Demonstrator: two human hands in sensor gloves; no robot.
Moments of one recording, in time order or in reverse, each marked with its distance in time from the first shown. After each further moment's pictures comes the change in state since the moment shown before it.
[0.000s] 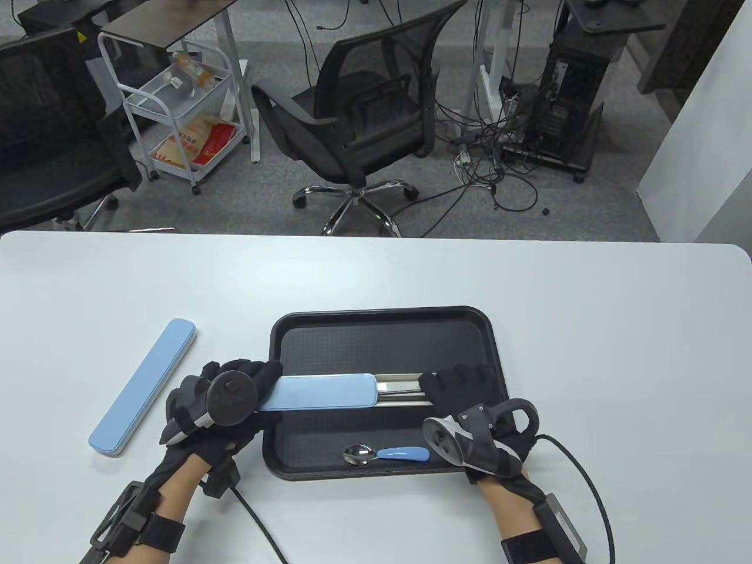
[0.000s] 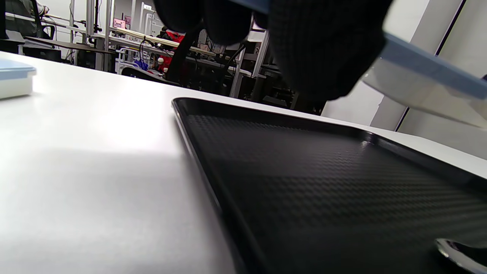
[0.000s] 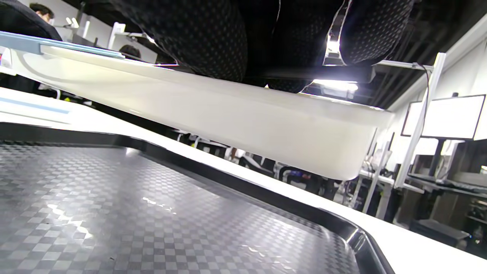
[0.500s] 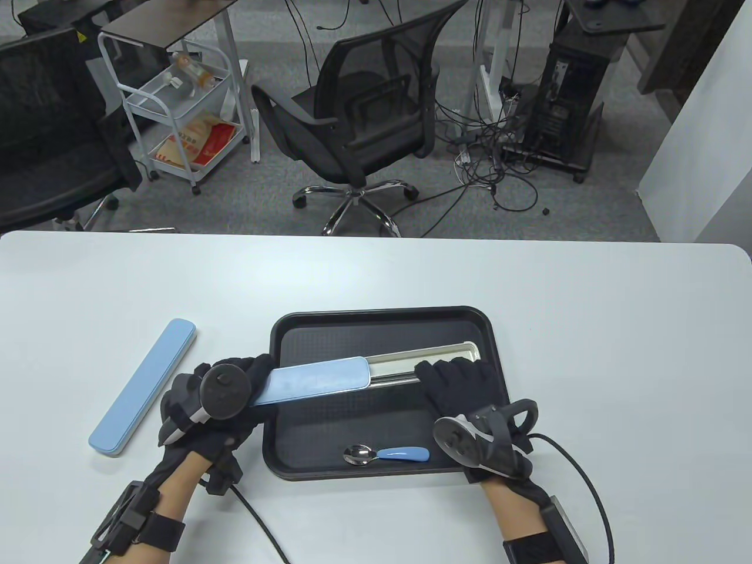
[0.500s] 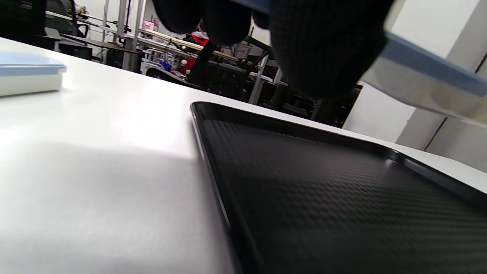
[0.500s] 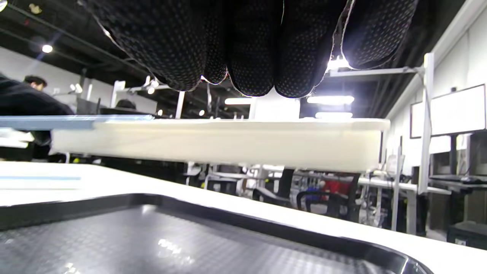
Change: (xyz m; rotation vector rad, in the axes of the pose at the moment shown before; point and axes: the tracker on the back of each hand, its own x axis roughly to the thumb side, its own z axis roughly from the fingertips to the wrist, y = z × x) left_hand -0.011 0.005 0.000 0.033 0.117 0.058; right_hand -0.004 -0.014 0.002 -0.092 0.009 -0.165
